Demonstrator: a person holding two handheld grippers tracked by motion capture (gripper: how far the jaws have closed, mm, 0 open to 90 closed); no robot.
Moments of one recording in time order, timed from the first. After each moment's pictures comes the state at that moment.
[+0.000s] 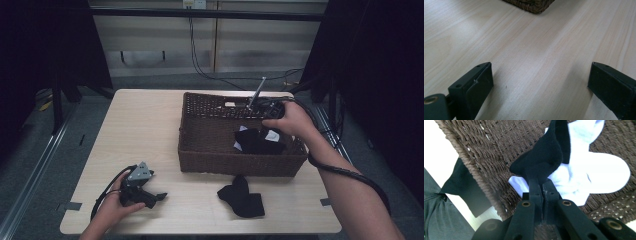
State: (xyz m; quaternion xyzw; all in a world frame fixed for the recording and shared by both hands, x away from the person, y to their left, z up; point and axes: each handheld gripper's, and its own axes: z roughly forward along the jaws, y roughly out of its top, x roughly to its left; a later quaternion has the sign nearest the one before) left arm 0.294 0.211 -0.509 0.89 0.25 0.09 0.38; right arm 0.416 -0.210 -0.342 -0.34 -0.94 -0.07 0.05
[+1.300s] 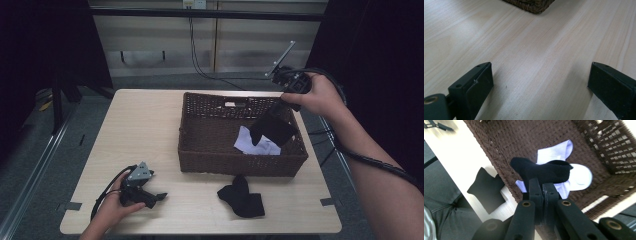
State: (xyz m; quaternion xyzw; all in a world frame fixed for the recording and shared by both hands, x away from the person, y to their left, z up) left arm 0.294 0.211 -0.509 0.89 0.25 0.09 0.38; right arm 0.398 -0.234 -0.240 -0.35 -0.93 -0.14 -0.01
